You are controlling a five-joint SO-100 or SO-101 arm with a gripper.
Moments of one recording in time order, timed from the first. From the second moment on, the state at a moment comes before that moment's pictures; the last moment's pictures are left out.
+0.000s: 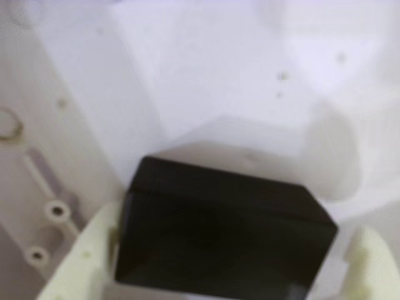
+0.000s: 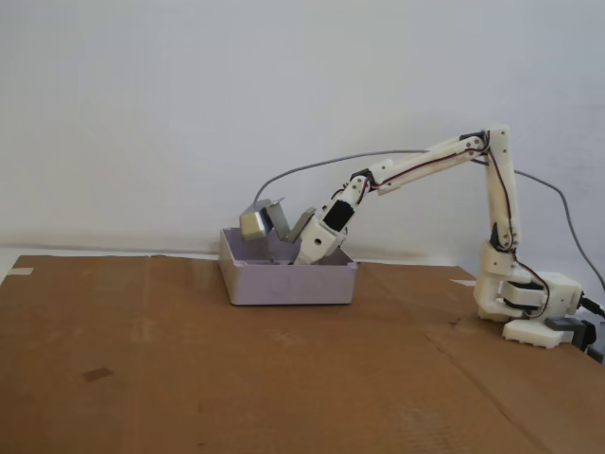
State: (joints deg) arm 22.5 69.2 98.4 29.8 8.1
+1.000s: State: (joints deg) arm 22.5 69.2 88.1 29.8 7.5
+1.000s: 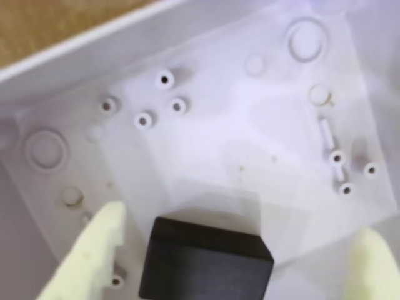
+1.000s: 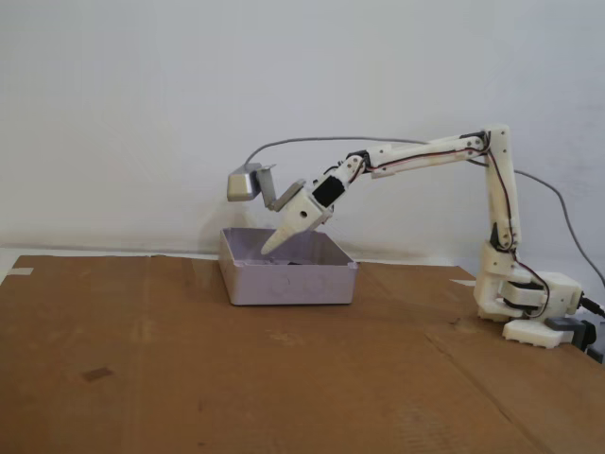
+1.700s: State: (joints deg) arm 20.3 78.0 88.1 29.8 7.5
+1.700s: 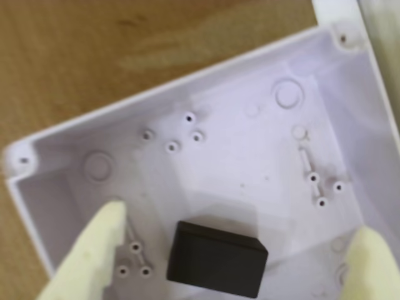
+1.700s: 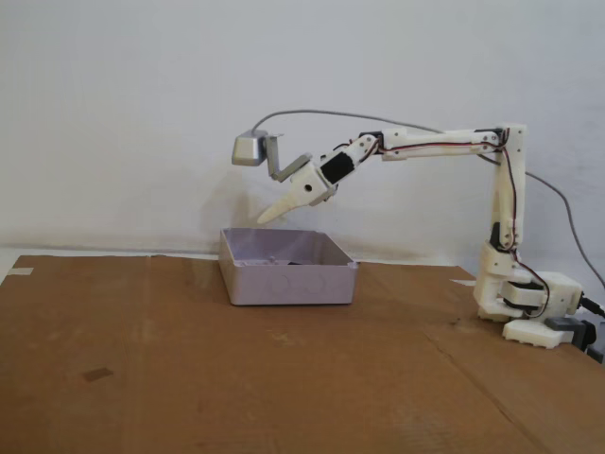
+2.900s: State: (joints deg) arm 10.1 90.4 88.1 36.5 7.5
